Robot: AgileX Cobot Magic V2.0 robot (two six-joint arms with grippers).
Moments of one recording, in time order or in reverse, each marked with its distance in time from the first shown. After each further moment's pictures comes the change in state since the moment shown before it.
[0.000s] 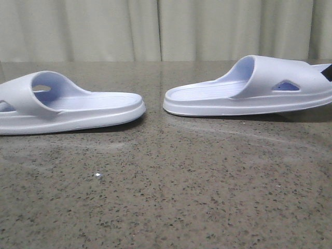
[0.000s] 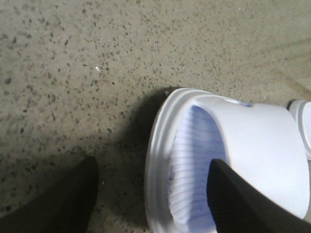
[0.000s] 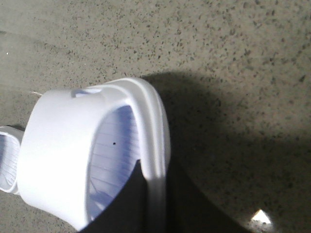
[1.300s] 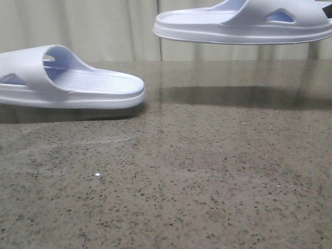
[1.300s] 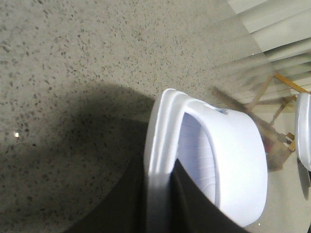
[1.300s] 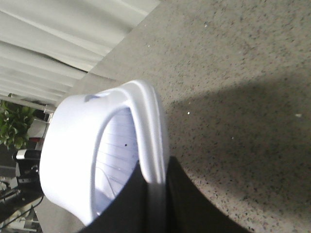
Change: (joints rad) left arm 0.005 0.077 -0.049 -0.225 0.125 0.102; right arm -0.055 -0.035 0.002 0.322 0.193 -0.145
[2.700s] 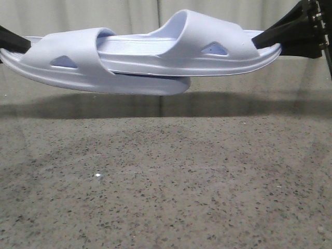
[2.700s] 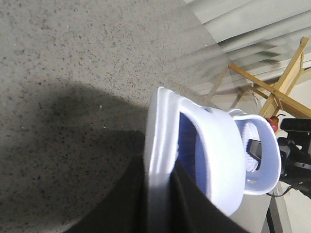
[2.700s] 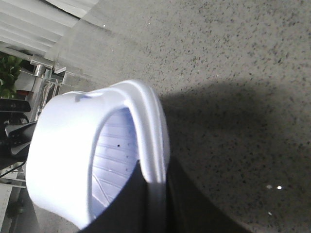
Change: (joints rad) left arm -0.205 0.000 0.000 -0.166 -0.007 0.002; right arm 0.293 0.087 0.000 0.053 -0.168 -0.064
